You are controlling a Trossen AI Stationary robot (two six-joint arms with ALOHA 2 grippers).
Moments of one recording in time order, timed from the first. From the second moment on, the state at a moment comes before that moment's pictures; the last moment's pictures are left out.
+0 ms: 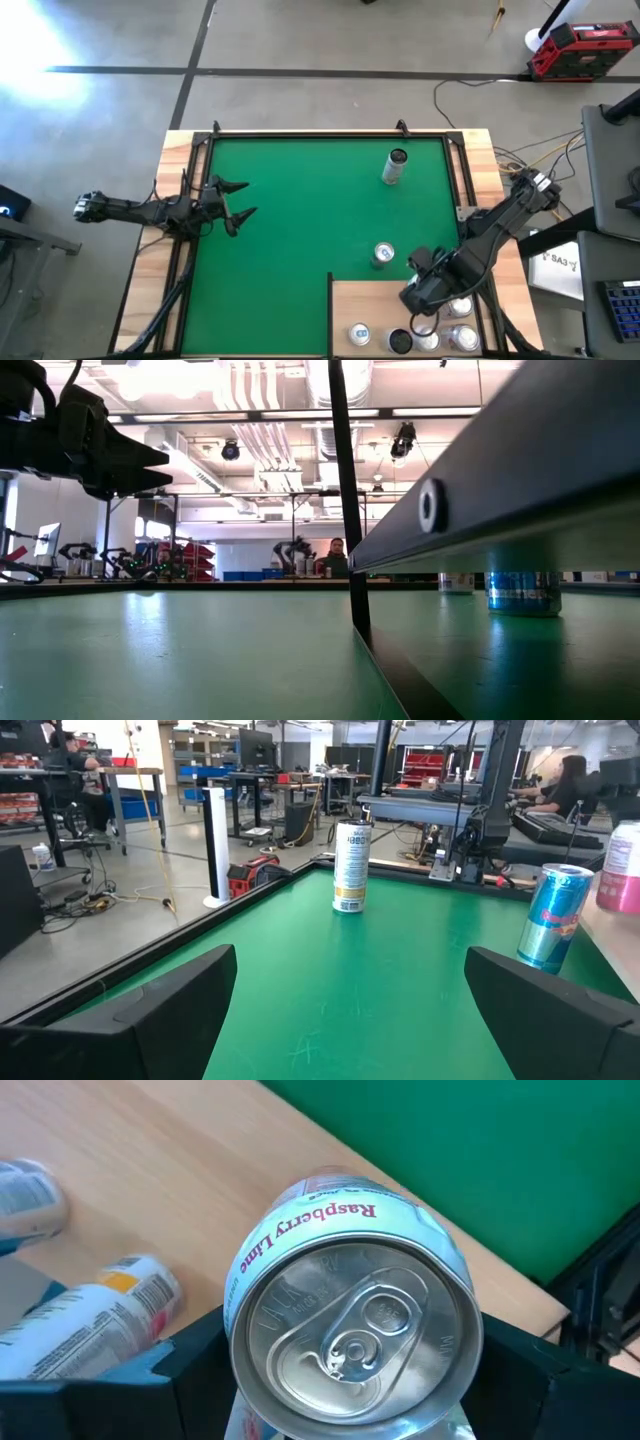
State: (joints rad) left arm -0.13 0.11 0.01 0.08 -0.53 -0.07; right arm 0.71 1.53 1.40 -1.30 -0.08 1.69
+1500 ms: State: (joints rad) left arm -0.13 0.11 0.01 0.08 -0.53 -0.07; right arm 0.81 1.62 1.40 -1.22 -0.08 1.81
